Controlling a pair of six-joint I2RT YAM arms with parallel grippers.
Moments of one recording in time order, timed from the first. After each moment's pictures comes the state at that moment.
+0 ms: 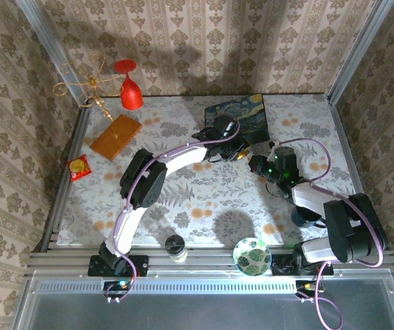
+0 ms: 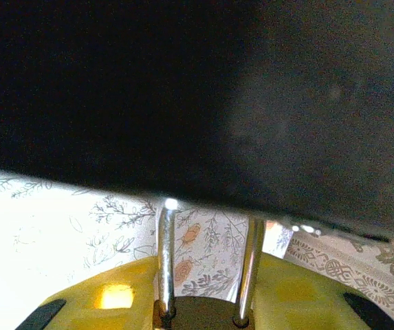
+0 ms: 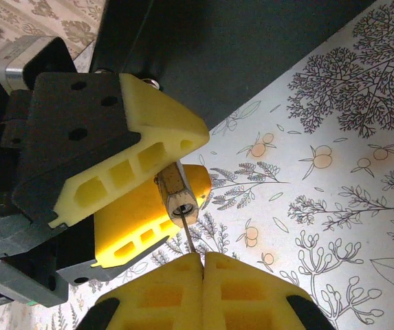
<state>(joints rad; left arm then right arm) -0.83 2.24 1.76 -0.25 0.30 -1.39 0.20 1.40 0.53 0.36 -0.26 0.69</state>
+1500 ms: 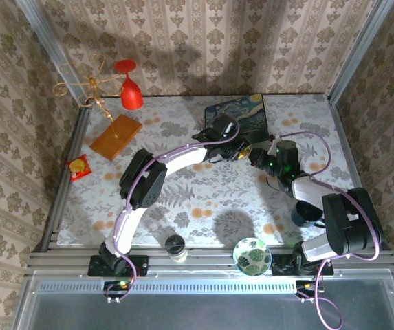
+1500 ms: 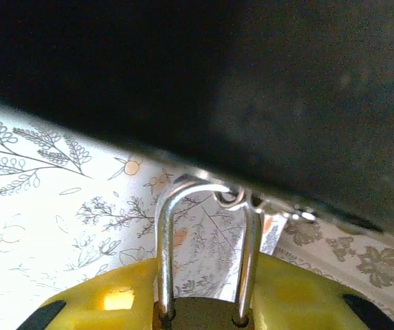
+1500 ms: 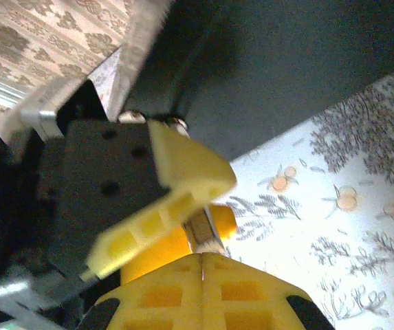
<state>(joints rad) -0.83 2.22 1.73 -0.20 0.29 -1.46 0.16 1.44 0.58 0.38 -0.32 0.67</state>
